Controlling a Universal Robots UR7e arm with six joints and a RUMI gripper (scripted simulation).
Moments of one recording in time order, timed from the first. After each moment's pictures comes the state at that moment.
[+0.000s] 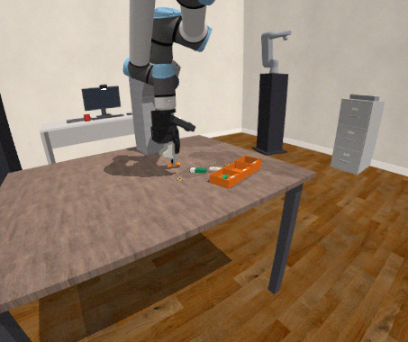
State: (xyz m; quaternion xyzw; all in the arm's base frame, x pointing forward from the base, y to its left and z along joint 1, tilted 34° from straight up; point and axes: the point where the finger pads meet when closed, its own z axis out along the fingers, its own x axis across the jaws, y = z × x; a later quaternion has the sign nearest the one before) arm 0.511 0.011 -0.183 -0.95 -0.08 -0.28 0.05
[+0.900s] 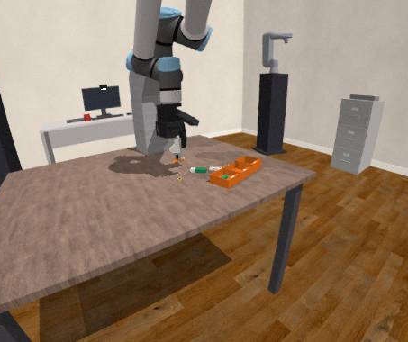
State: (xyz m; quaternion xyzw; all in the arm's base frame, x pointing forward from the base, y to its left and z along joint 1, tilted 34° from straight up) arm 0.511 0.024 -0.156 -0.94 -0.15 -0.29 0.03
